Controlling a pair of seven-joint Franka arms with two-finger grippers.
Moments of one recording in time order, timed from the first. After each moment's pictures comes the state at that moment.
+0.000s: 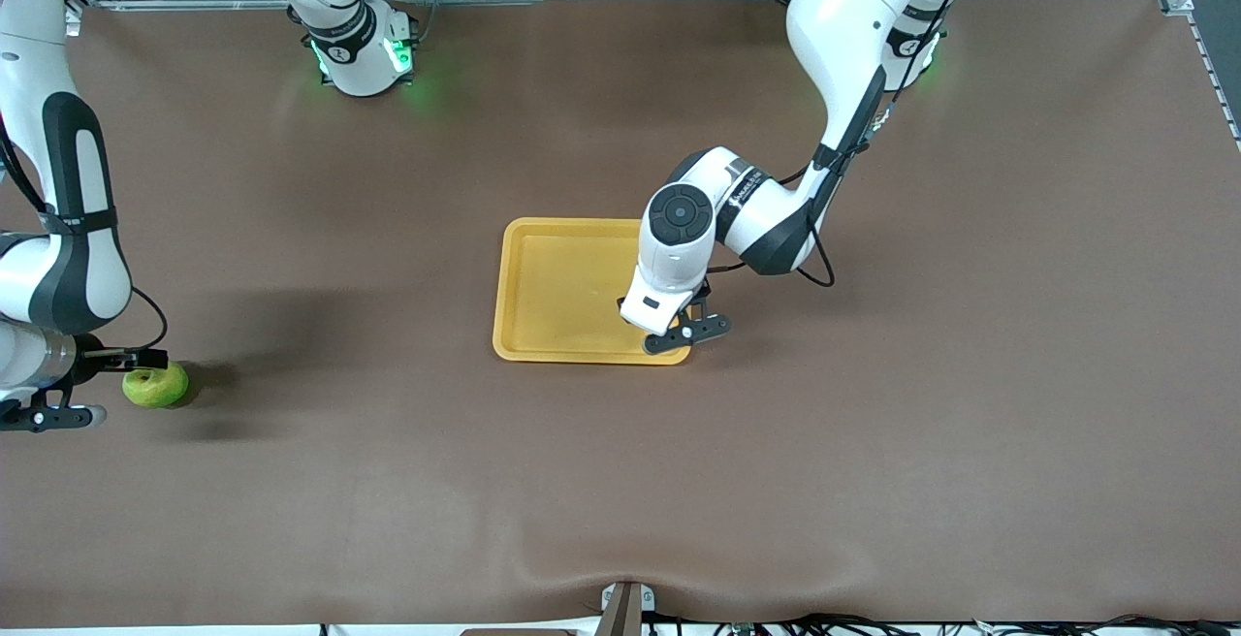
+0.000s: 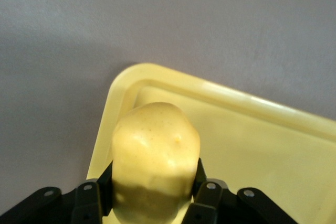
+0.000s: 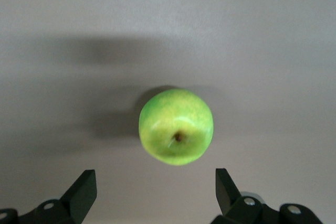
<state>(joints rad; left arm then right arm) -0.69 0.73 -0.03 -1.47 0.02 2.22 -0.98 -0.26 0.66 -0.04 -1.46 -0.16 2.04 -0.26</state>
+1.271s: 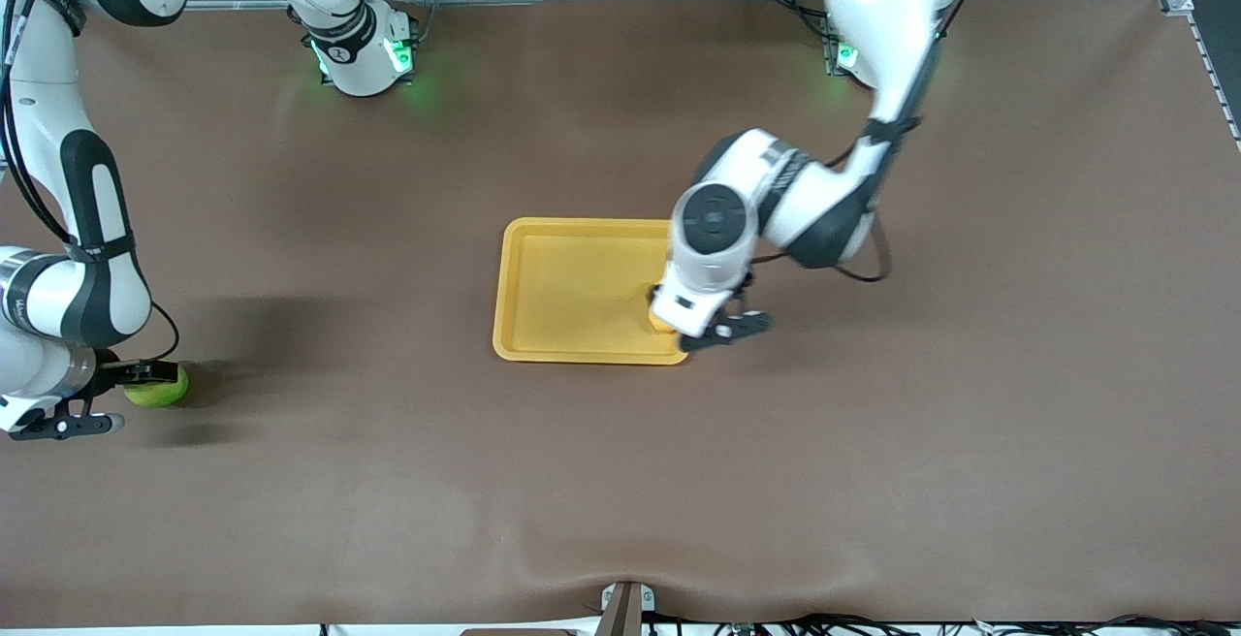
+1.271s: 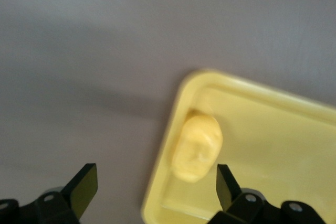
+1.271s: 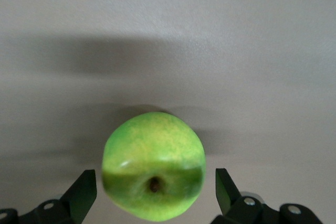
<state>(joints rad) -0.57 0.59 -0.03 -1.42 0.02 1.92 -0.87 -0.30 0.77 -0.04 -1.46 -0.16 2.16 -0.32</state>
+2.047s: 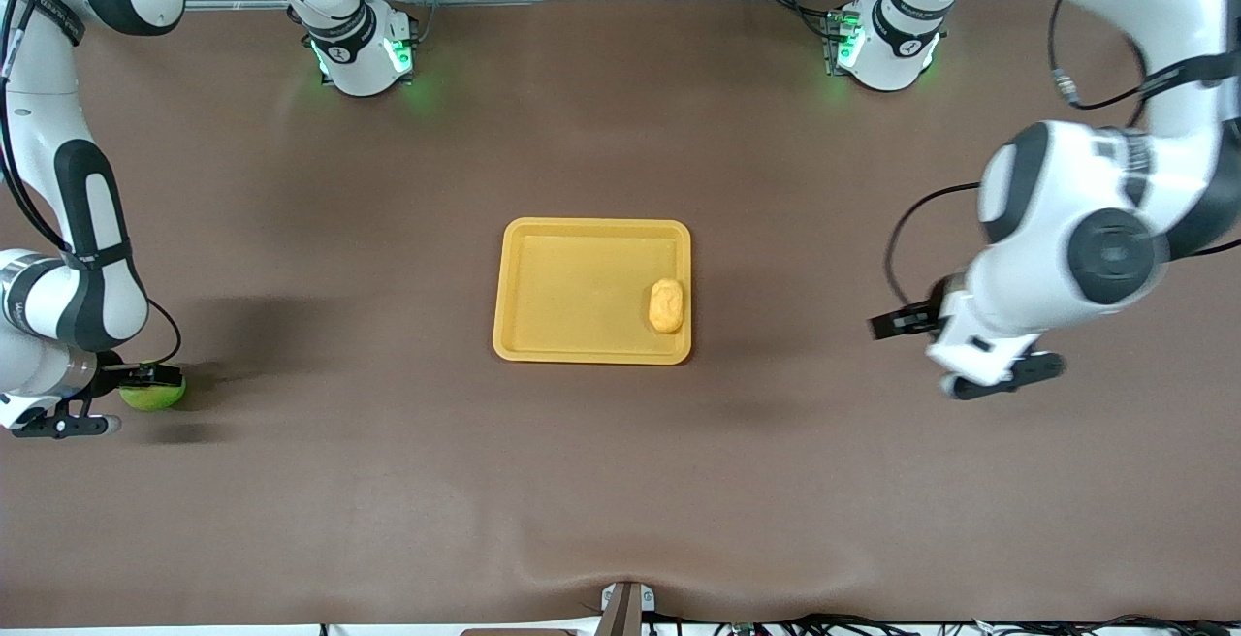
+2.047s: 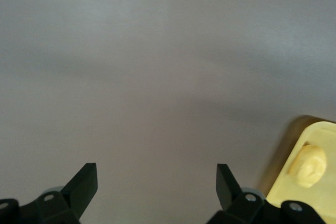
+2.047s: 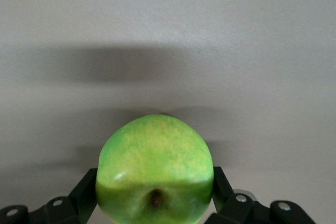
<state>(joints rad) -0.18 0.41 -0.03 -1.43 0.02 1.70 -0.42 -0.32 0.79 -0.03 -1.45 -0.07 2.18 -0.32</state>
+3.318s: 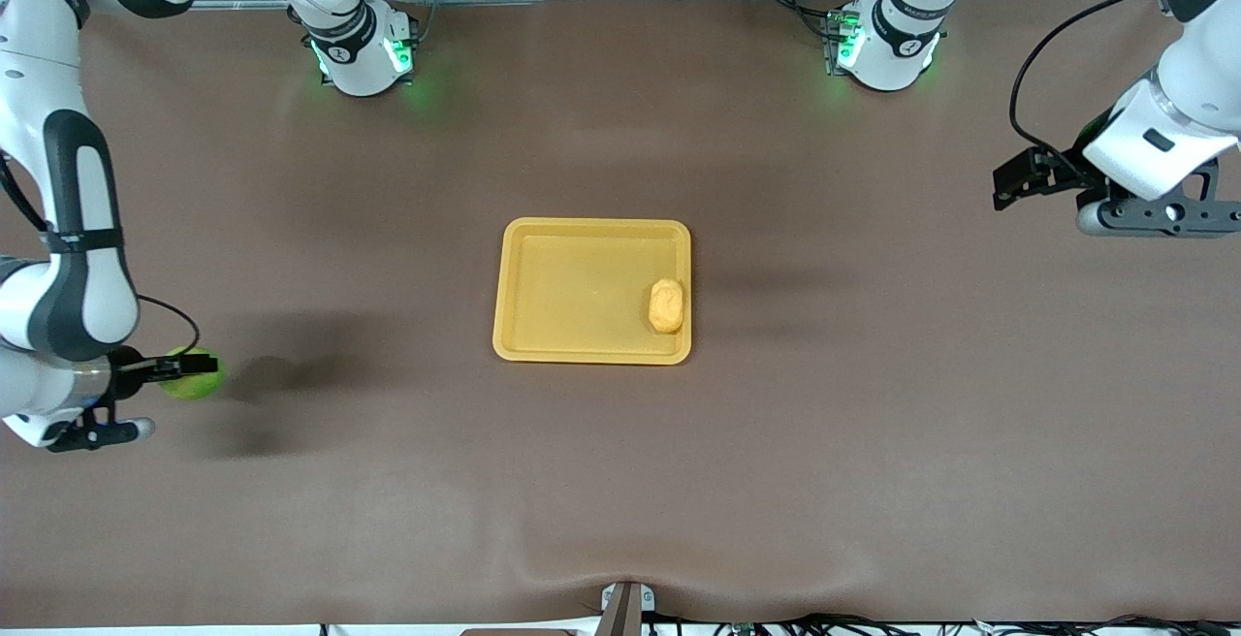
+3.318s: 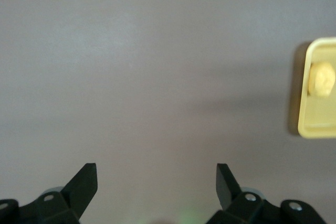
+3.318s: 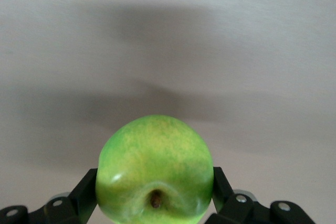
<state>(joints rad) -0.09 -0.04 -0.05 -1.70 0.03 1.64 -0.02 -0.25 0.75 0.09 -1.29 -0.05 1.78 -0.27</state>
